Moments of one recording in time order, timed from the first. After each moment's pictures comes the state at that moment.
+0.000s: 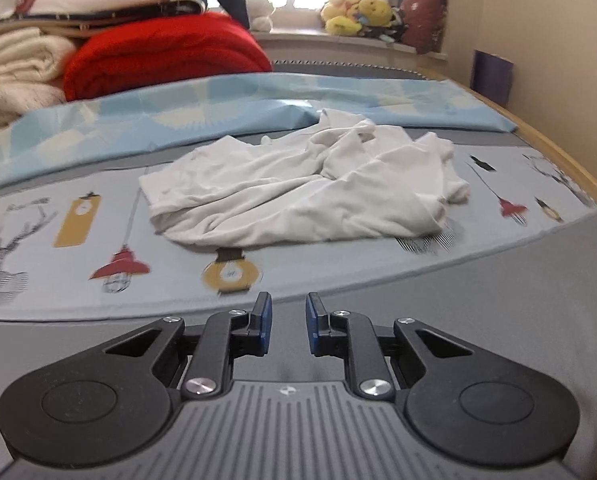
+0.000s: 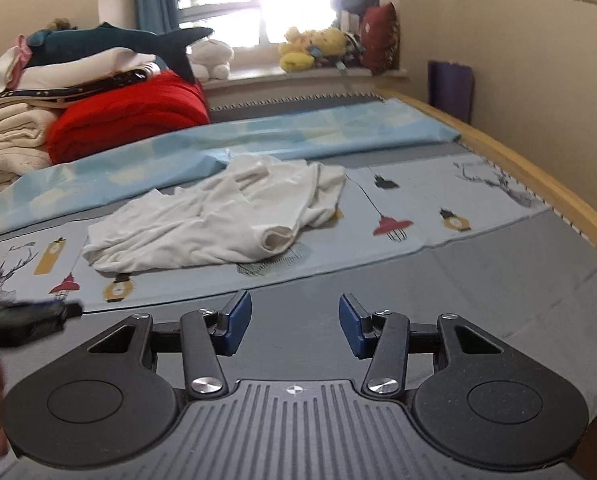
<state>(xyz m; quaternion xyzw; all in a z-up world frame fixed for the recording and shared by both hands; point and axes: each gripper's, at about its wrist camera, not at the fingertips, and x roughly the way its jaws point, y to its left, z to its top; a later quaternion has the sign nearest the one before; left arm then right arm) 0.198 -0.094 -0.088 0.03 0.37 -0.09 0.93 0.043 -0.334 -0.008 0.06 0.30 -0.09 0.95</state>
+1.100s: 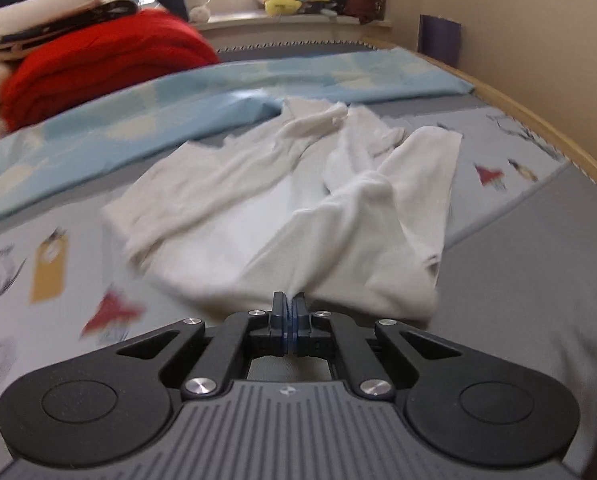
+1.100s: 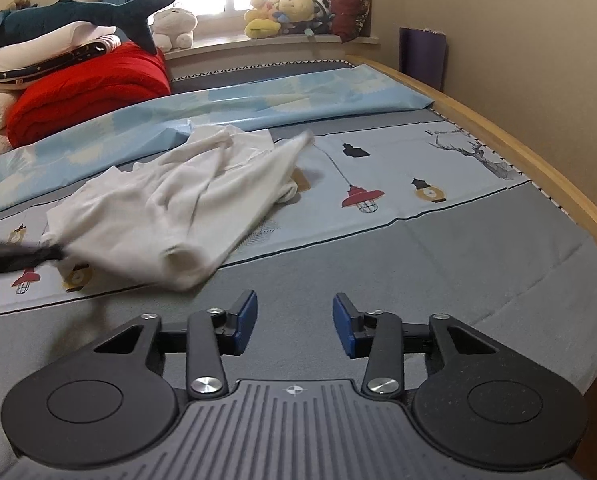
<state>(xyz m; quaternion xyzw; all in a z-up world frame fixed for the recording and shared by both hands) 0.219 -0.048 -0.076 0.09 0.39 -0.18 0.90 0.068 -0.350 -0.022 0.07 0.36 -0.13 0.92</state>
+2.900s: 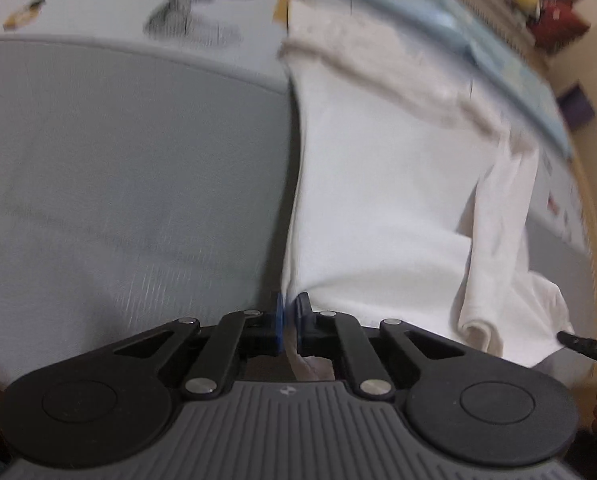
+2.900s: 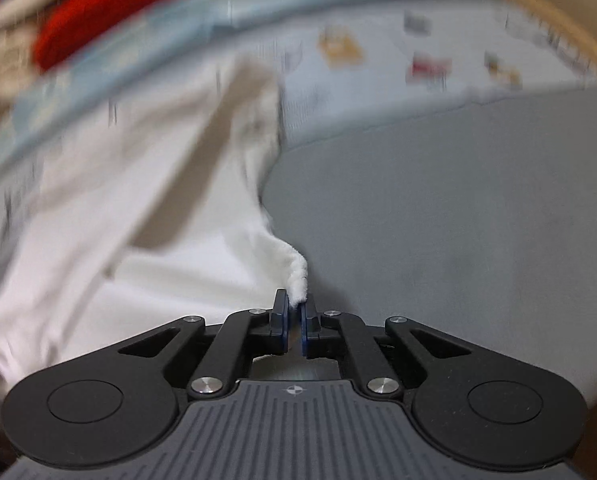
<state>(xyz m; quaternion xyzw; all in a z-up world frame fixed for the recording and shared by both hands) 0.101 0.188 -0.109 -0.17 0.59 -0.04 0.79 0.088 -0.365 -0.079 0.13 0.54 -0.01 0.83</state>
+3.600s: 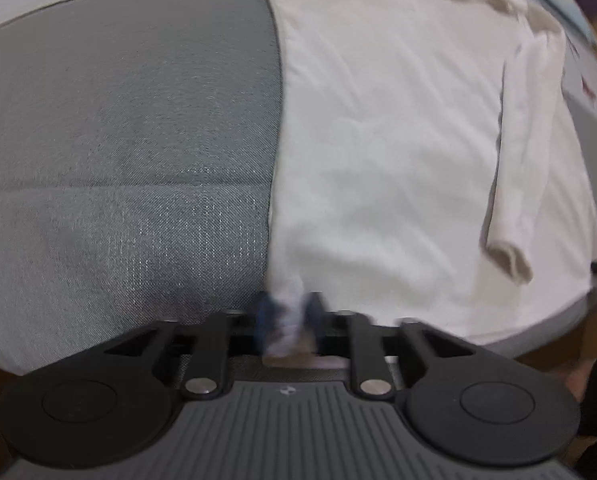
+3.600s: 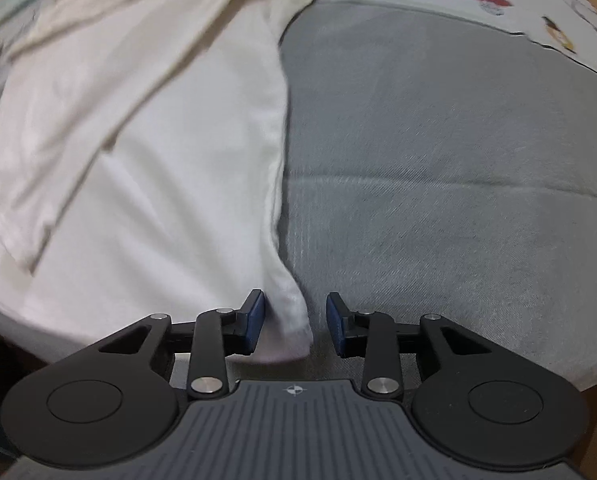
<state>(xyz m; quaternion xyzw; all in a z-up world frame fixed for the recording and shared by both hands) 0.102 0.145 -0.146 -0.04 0.67 -0.06 0.74 0.082 -0.342 -0.131 0.01 0.63 0.04 0.77</state>
